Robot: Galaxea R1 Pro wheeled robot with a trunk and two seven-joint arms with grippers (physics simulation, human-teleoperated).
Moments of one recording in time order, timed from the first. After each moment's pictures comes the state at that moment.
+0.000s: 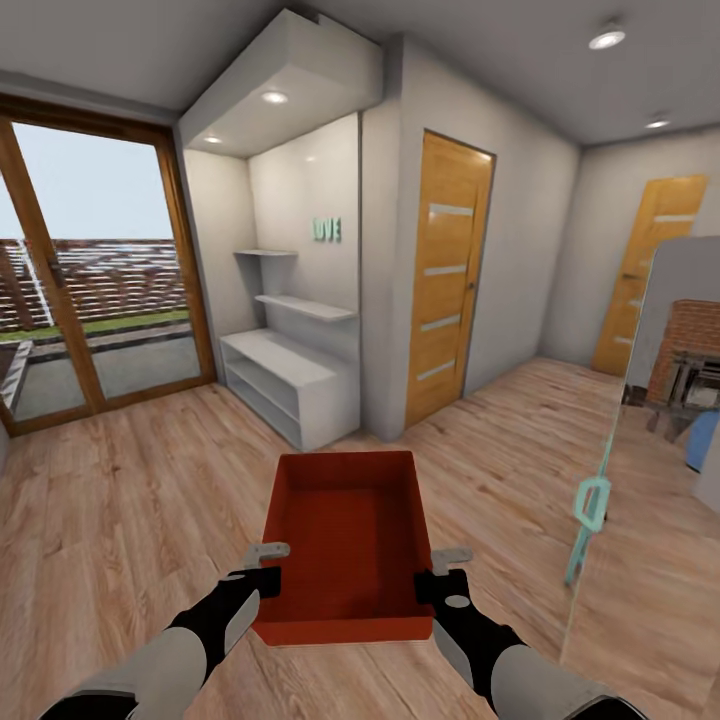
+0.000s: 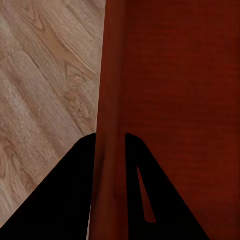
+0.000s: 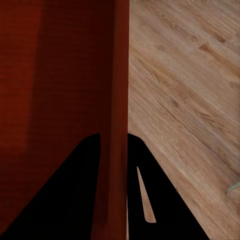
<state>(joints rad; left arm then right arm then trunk) -0.71 -0.07 -0.02 -0.24 0.10 0.15 0.14 -0.68 0.13 0.31 -0.19 -0.17 -0.07 -0.24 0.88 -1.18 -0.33</state>
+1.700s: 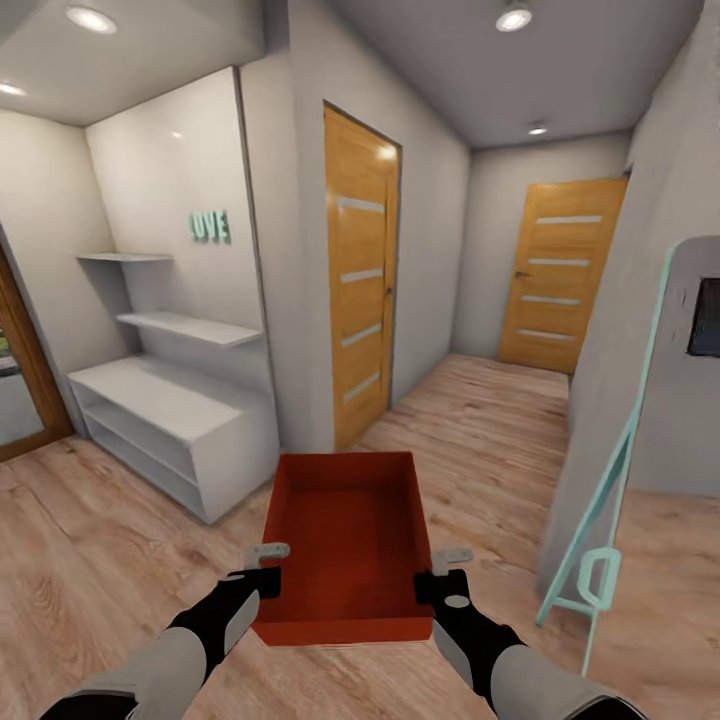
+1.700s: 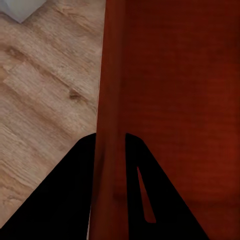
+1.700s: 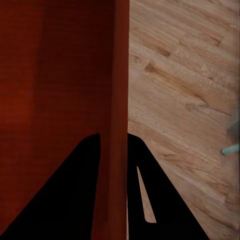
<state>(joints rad) -0.71 -0.07 -0.02 -0.24 0.10 0.15 0.14 -0.68 0.13 0.31 -0.20 -0.17 -0.07 -0.24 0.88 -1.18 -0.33</state>
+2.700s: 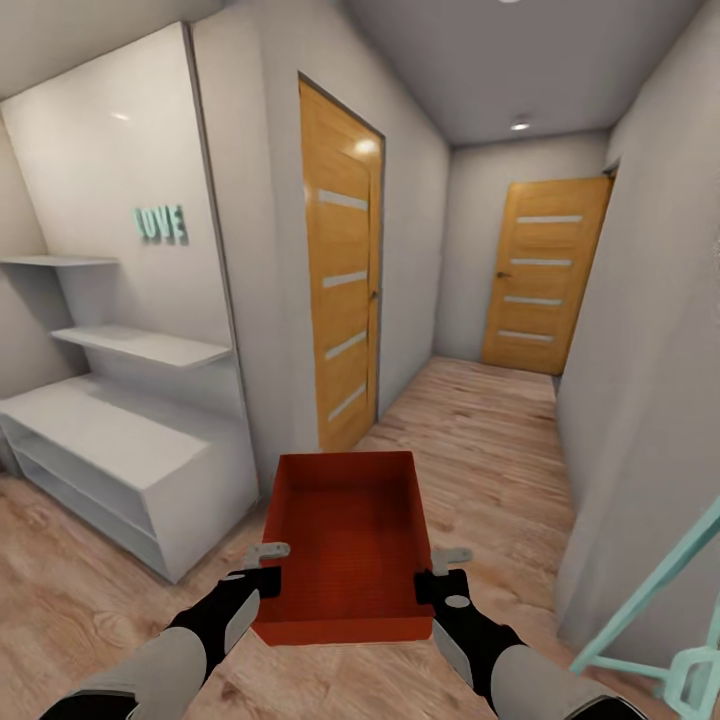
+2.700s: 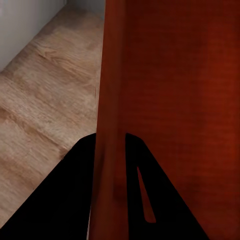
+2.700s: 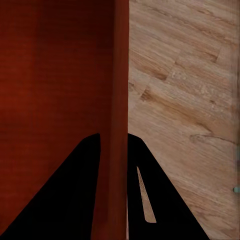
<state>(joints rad) -0.71 -0.07 -0.02 -0.24 0.10 0.15 0.14 -0.68 0.13 0.31 -0.19 -0.17 -0.07 -0.24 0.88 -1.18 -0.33</state>
